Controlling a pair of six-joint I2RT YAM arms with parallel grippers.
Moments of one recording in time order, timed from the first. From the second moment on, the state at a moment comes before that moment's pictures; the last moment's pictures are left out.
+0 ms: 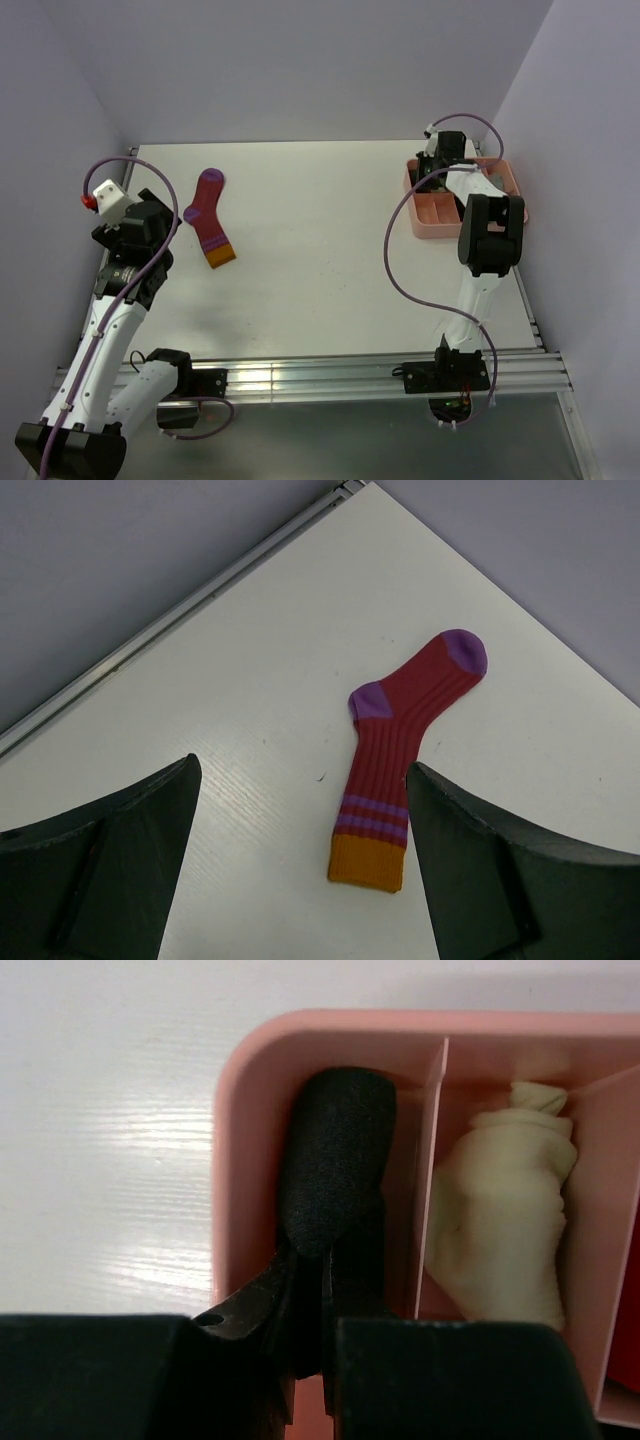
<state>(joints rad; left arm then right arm) -0.17 0.84 0.89 -0.48 -0.72 -0.59 -0.07 2.06 1.57 -0.32 -0.21 0.00</state>
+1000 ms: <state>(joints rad) -0.17 0.84 0.88 -0.48 -0.70 -0.59 -0.09 1.93 1.64 -0.43 -0.13 0.00</state>
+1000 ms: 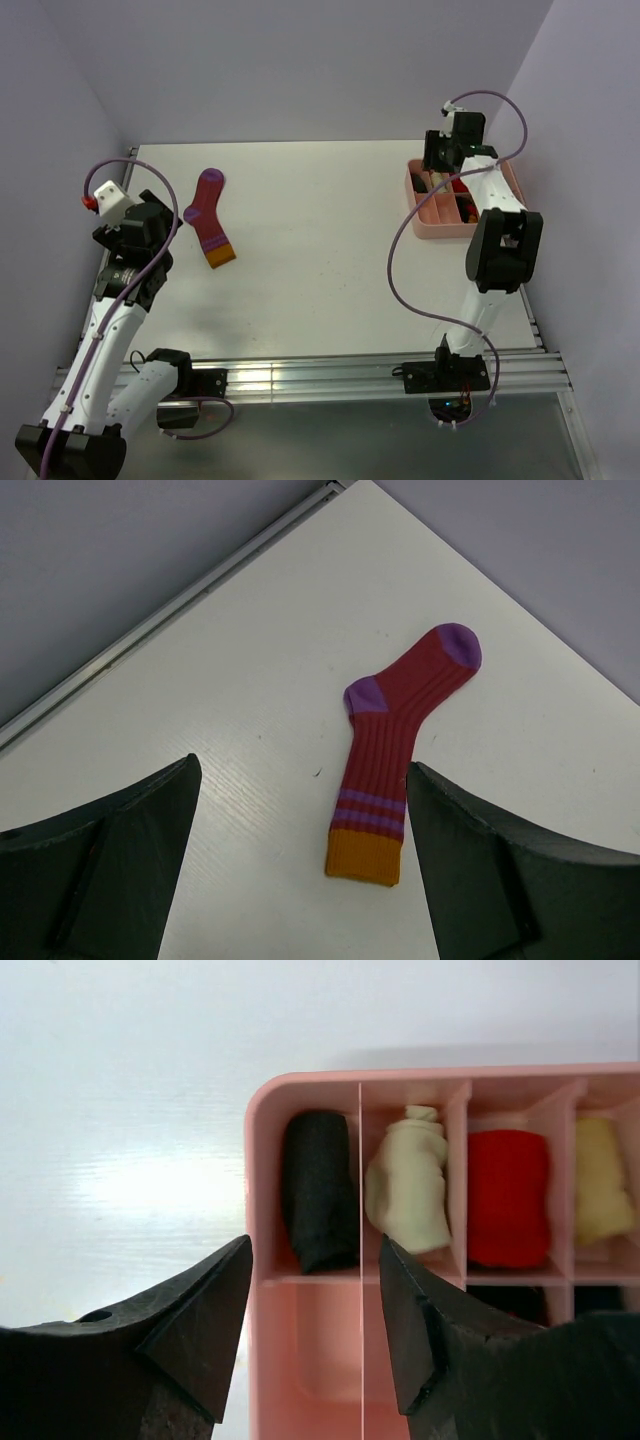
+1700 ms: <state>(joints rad) -0.20 0.56 1.12 -0.63 -0.71 -0.54 -0.09 0.69 1.46 -0.55 0.08 0.20</state>
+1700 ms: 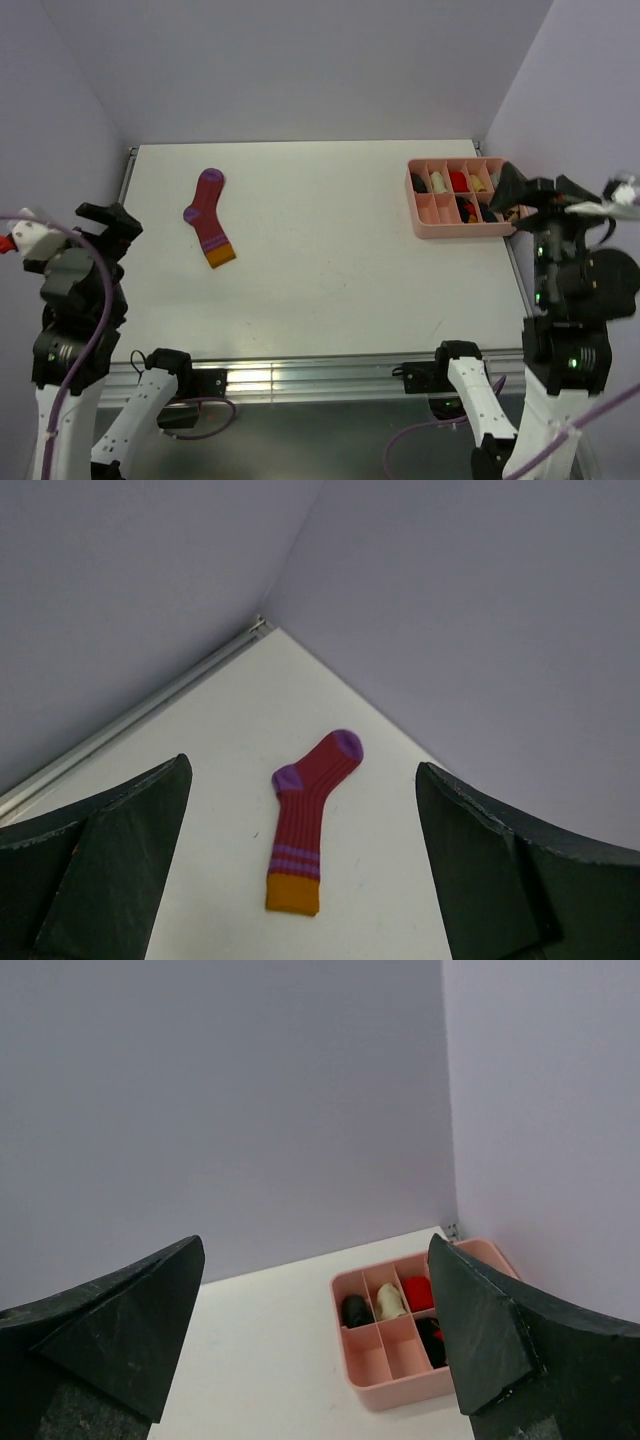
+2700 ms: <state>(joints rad) -0.22 0.24 1.05 -0.74 -0.90 -0.54 0.22 0.17 1.06 -0.45 0.37 0.06</state>
